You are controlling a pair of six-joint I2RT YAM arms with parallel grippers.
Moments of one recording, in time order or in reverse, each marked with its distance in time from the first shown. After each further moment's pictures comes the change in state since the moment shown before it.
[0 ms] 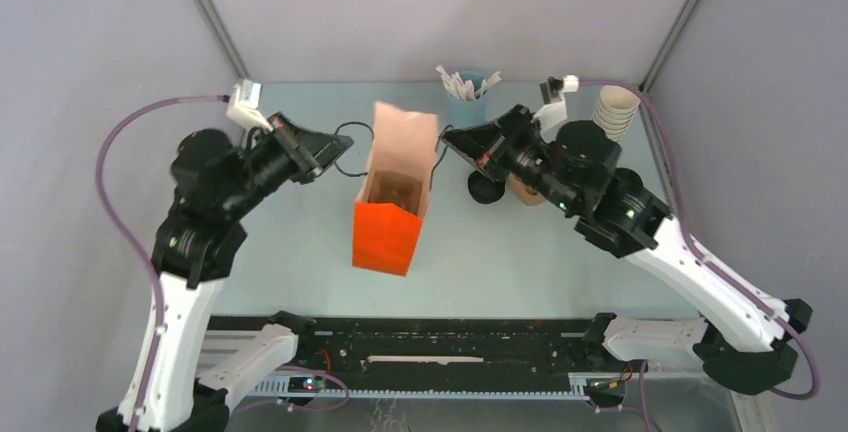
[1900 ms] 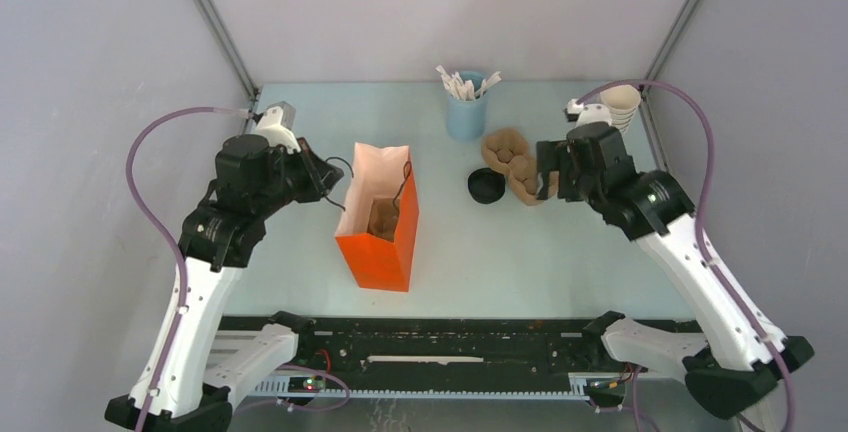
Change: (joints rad) left arm 0.028 -0.039 -0.151 -0.154 -0.169 0.299; right arm -0.304 -0.114 -0.063 -0.666 0.221 -0.851
